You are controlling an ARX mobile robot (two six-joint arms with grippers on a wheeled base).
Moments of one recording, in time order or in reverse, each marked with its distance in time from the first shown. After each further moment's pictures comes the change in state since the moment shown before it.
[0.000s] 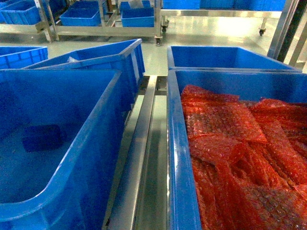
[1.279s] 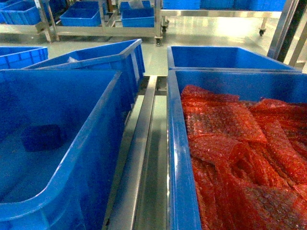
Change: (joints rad) left arm 0.000 -0.254 0.000 -0.272 0.000 0.003; right arm 0.000 0.000 0.000 0.000 0.000 0.000
